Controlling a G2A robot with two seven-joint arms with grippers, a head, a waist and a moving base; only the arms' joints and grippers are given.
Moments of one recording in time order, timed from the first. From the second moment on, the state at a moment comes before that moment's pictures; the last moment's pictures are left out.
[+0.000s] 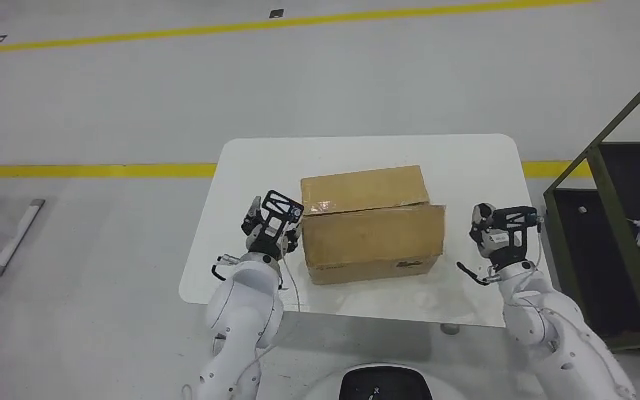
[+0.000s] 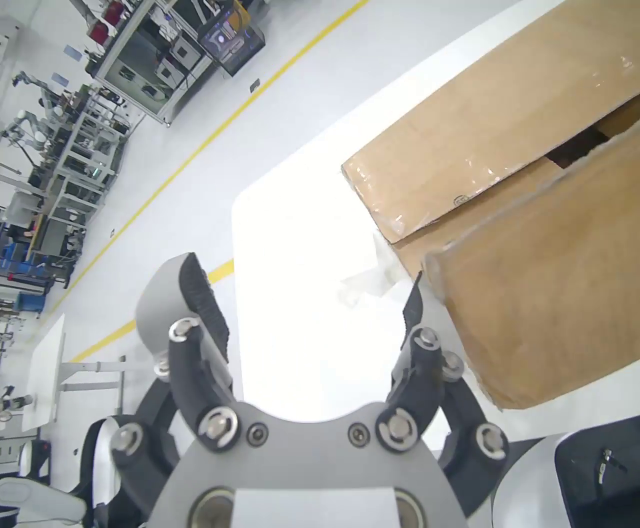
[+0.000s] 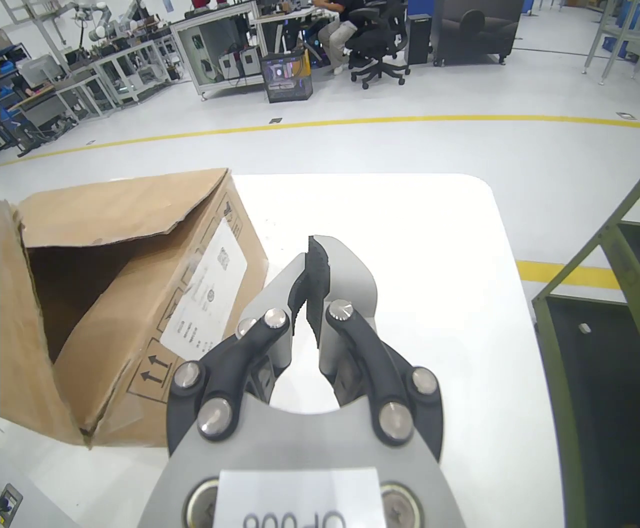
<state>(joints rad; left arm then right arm) 1.22 -1.37 -1.28 -1.98 1.90 -0.23 -0.77 -1.42 -1.27 1.46 -1.58 -1.11 -0.05 -0.02</state>
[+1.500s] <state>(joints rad) 0.85 -1.44 -0.98 -1.61 1.72 -0.37 -0.83 -1.54 -1.27 1.49 -1.74 -1.14 -0.08 -0.03</state>
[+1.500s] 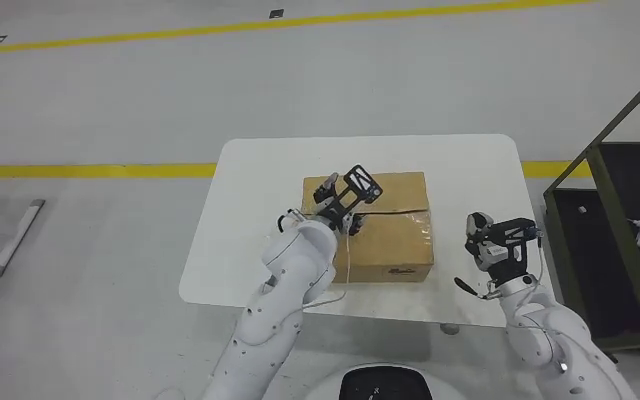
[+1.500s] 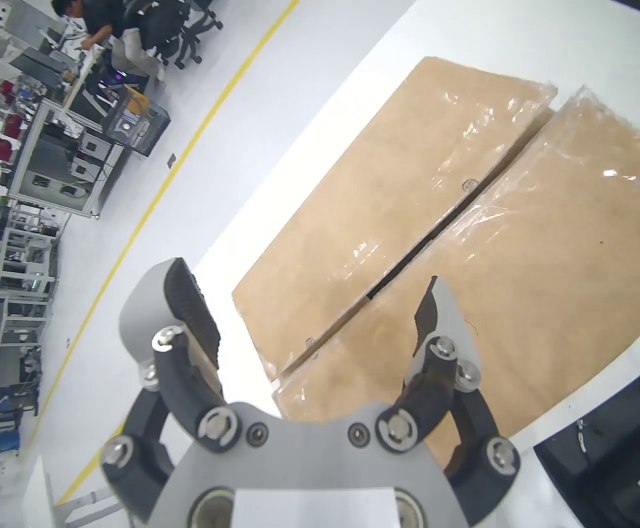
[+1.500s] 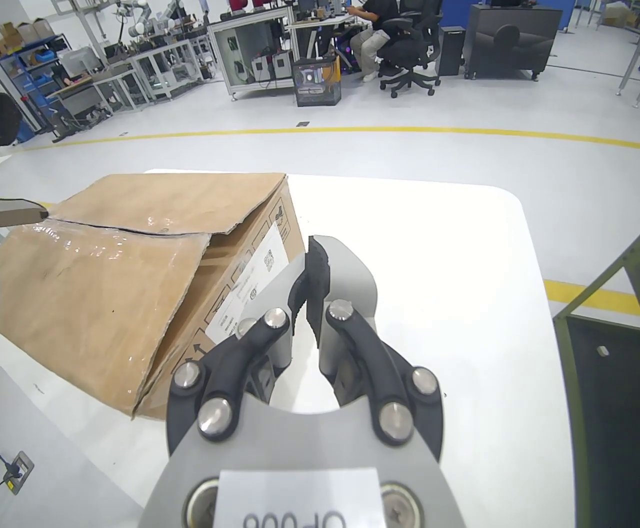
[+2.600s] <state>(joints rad) 0.69 -1.51 -0.85 -1.27 1.84 -0.31 -0.82 -1.55 -1.27 1.50 -1.72 -1.13 -0.06 -0.04</state>
